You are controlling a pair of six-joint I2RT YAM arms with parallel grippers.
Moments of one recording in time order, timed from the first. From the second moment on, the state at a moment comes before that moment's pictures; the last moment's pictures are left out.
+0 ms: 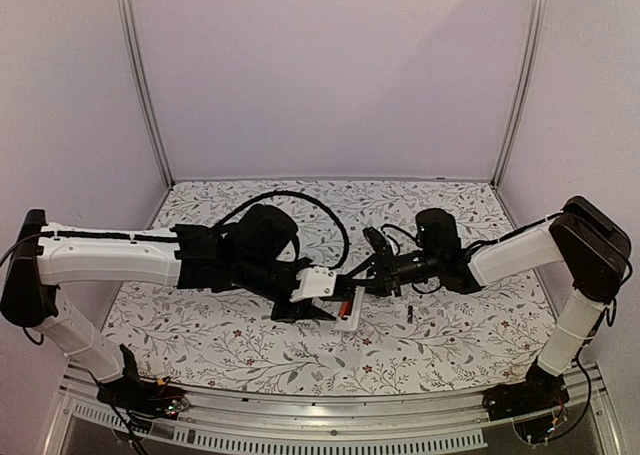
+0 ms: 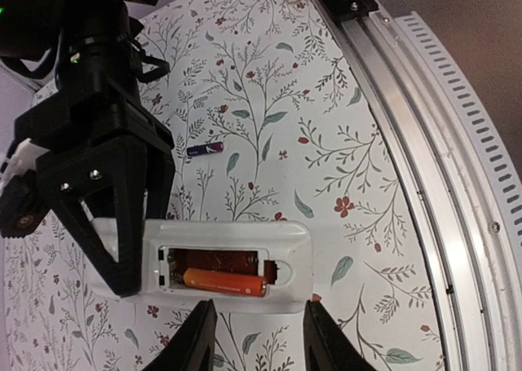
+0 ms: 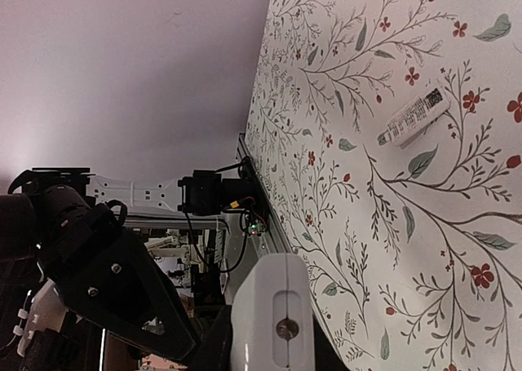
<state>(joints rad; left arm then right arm) -1.09 1.50 1.05 -0.29 0.31 0.67 0.71 1.74 0.76 0.60 -0.91 1.05</state>
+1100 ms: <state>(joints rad) -1.13 1.59 1.08 -0.30 0.29 0.73 0.73 1.74 0.80 0.47 -0.90 0.95</state>
